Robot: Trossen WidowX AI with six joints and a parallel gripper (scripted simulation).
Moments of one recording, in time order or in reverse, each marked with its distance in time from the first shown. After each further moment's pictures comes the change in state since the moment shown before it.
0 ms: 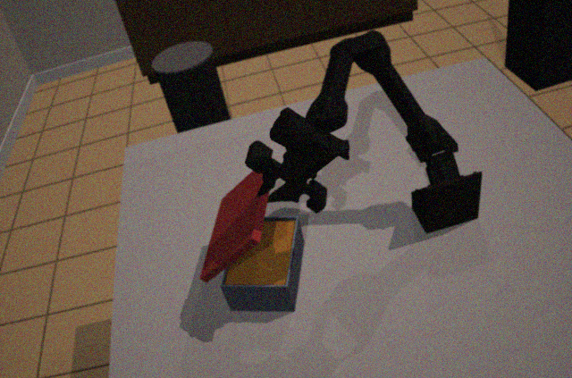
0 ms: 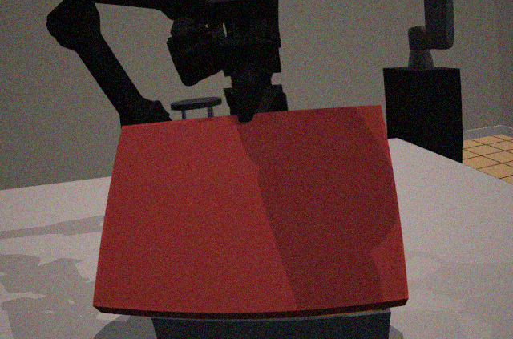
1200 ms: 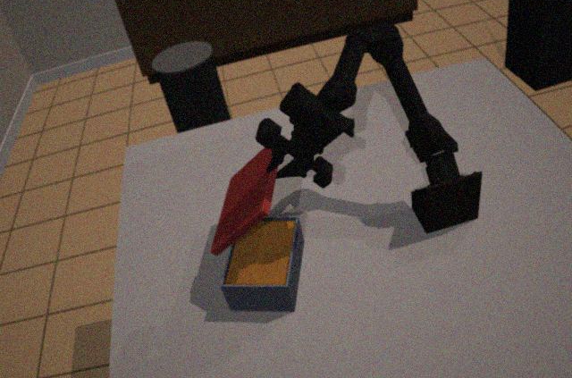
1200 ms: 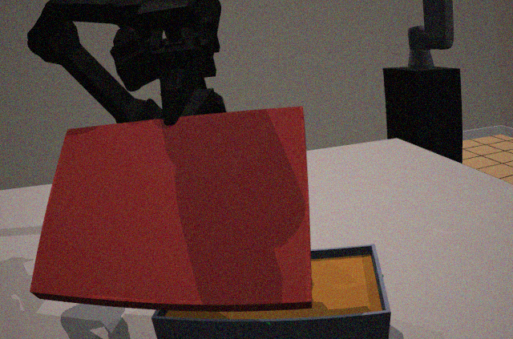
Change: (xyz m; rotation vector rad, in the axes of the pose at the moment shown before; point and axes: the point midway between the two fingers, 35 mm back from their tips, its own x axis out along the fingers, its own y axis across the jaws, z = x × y) arm -0.006 -0.005 0.071 -0.001 -0.002 0.001
